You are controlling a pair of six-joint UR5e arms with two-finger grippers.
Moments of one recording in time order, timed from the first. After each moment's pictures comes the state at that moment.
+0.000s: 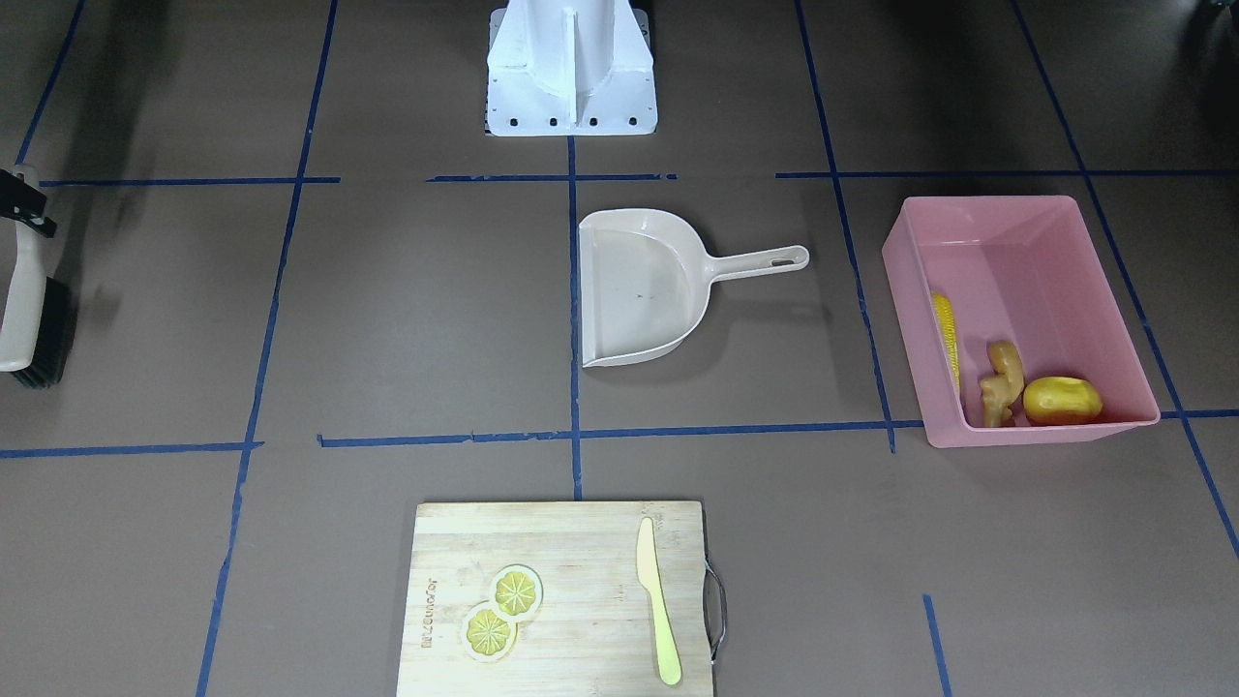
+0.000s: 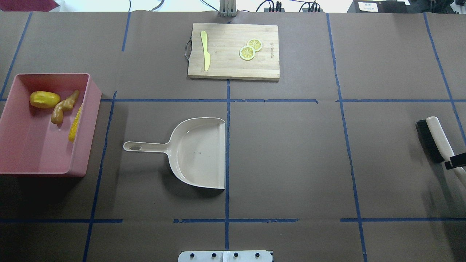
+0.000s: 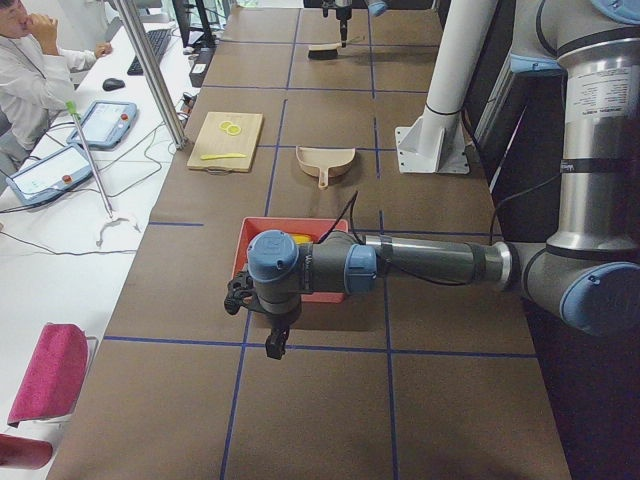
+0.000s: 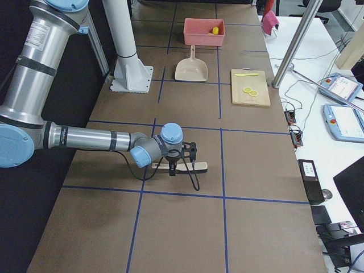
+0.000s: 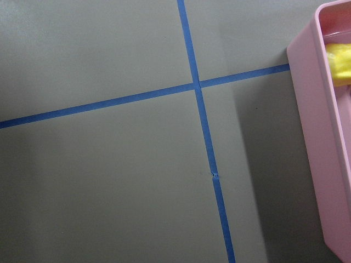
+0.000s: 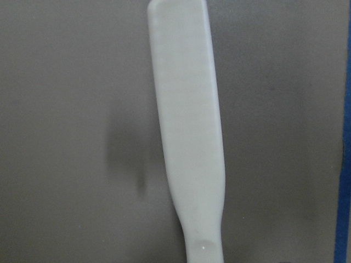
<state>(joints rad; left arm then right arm) -1.61 -1.51 -1.69 -1.50 -2.35 0.23 1.15 -1.93 1.78 -0.97 2.35 0.57</state>
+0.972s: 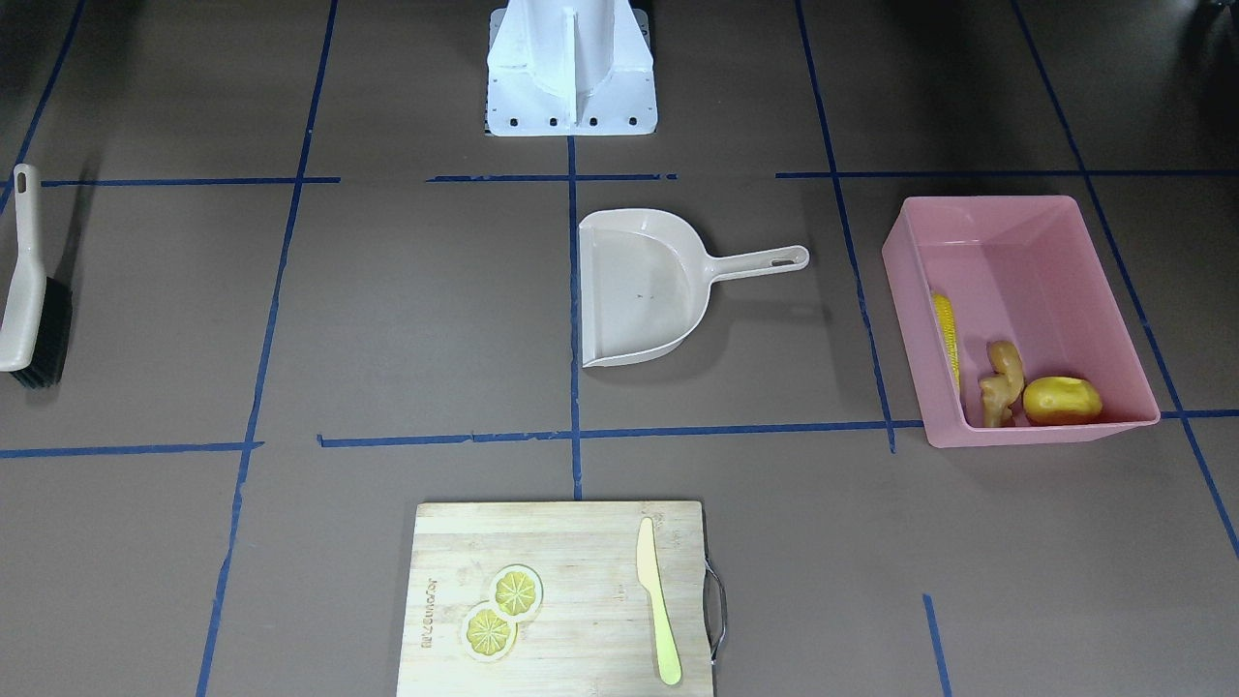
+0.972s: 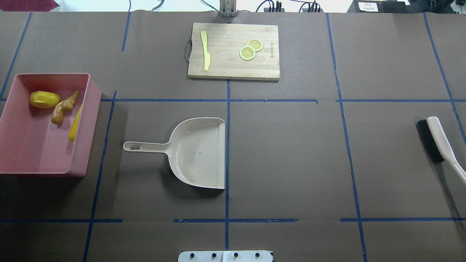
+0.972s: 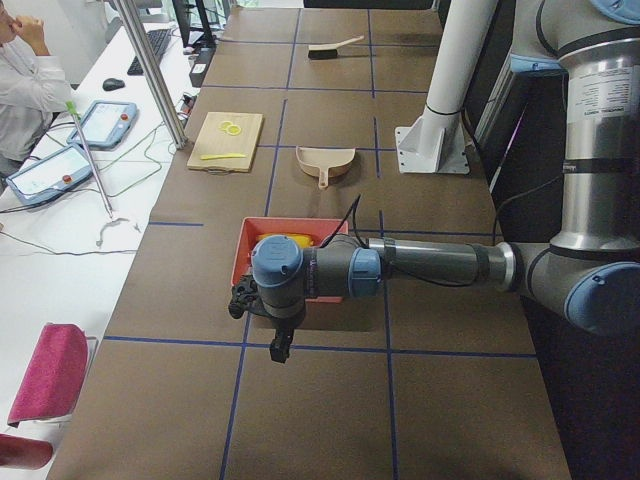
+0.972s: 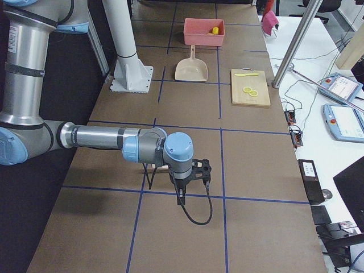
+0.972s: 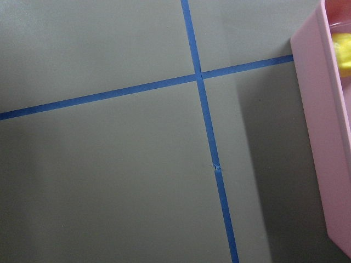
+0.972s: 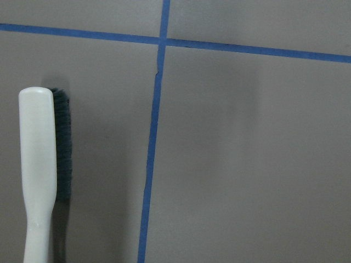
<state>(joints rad) -1.61 -1.49 -1.69 -1.51 -2.35 0.24 1.64 -1.79 1.80 -1.60 2.30 -0.13</state>
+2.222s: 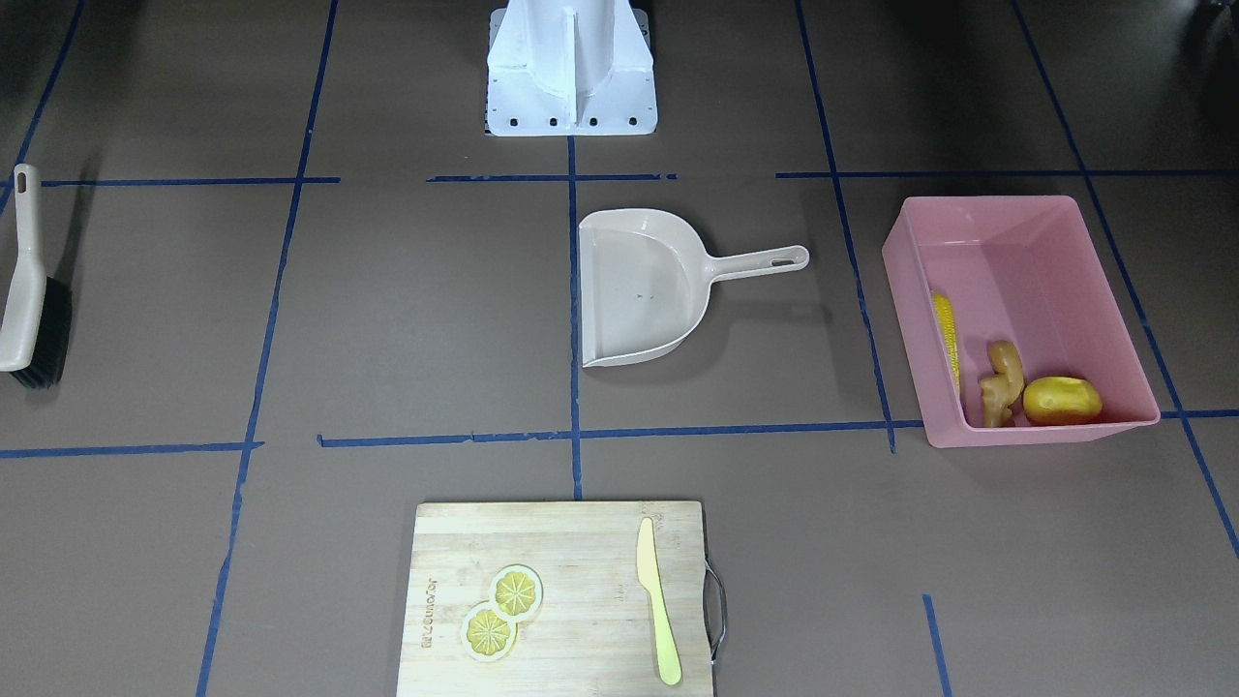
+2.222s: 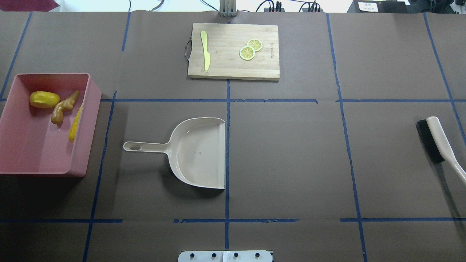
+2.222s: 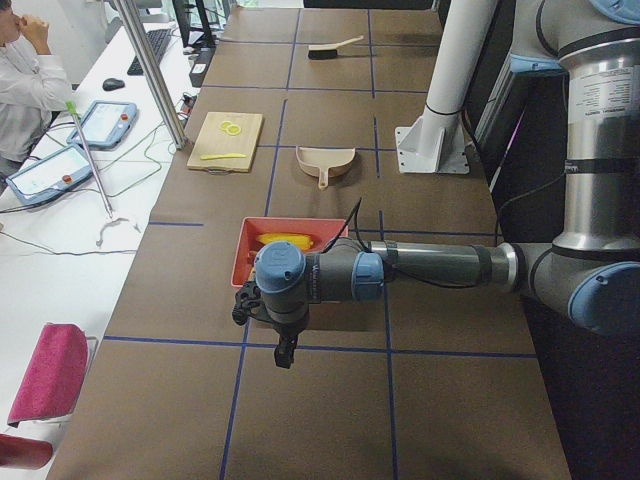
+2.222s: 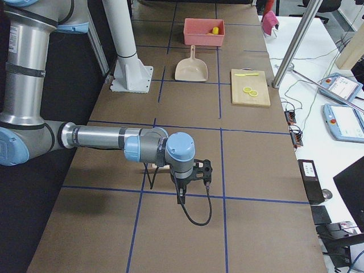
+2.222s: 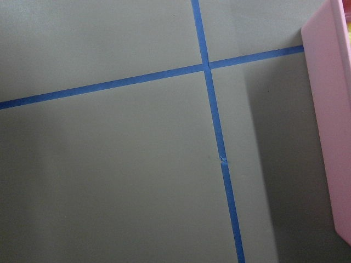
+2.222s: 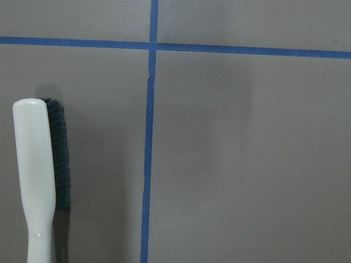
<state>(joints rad) -1.61 -1.48 -1.69 -1.51 -2.34 0.24 1.63 -1.79 1.80 -1.61 2.32 -0.09</state>
